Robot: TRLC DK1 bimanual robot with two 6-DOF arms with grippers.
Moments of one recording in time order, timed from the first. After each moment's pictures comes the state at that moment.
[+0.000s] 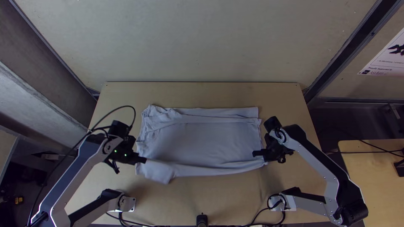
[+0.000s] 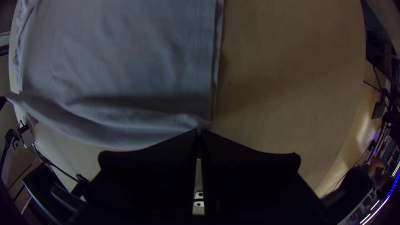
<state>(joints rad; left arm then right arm) -0.19 1.04 0.91 -1.19 0.11 0.00 0.32 1.33 0.90 -1.17 -0.05 0.22</state>
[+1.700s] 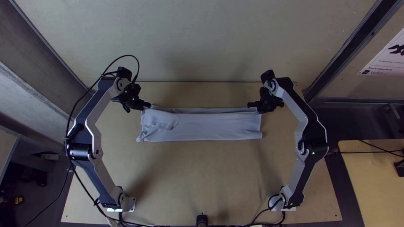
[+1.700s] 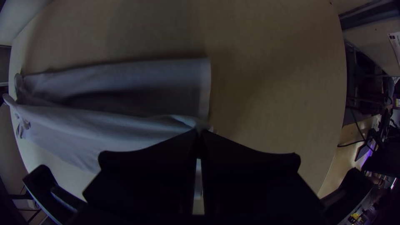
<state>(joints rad) -0.03 1.90 1.79 -1.10 0.08 0.18 0.17 2.04 1.80 -1.16 0.04 0.12</state>
